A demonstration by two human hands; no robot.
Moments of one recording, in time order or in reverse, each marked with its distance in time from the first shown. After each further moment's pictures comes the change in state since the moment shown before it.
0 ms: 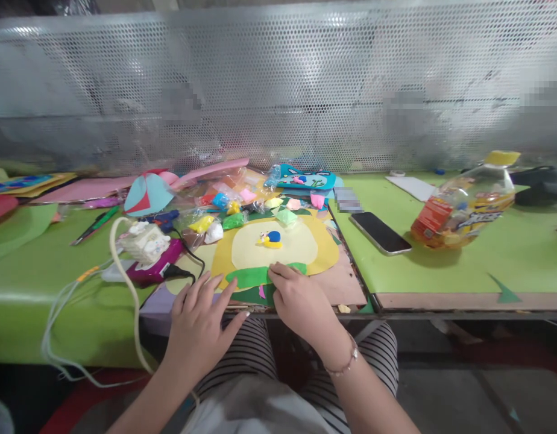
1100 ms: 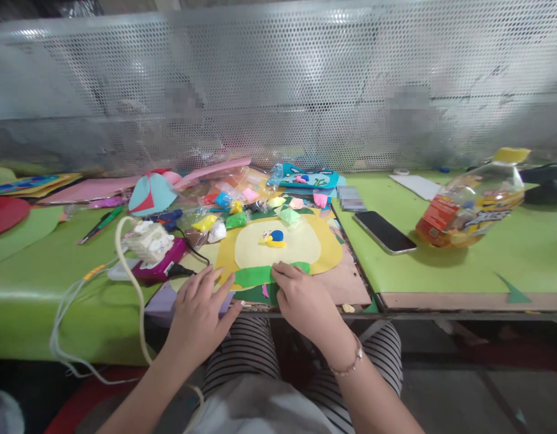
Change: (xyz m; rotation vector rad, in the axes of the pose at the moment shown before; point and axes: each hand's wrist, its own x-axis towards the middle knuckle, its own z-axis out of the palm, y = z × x) left_hand 0.010 -0.014 0.000 0.011 -0.011 0.047; right_hand -0.001 0.001 0.001 0.009 0.029 -0.019
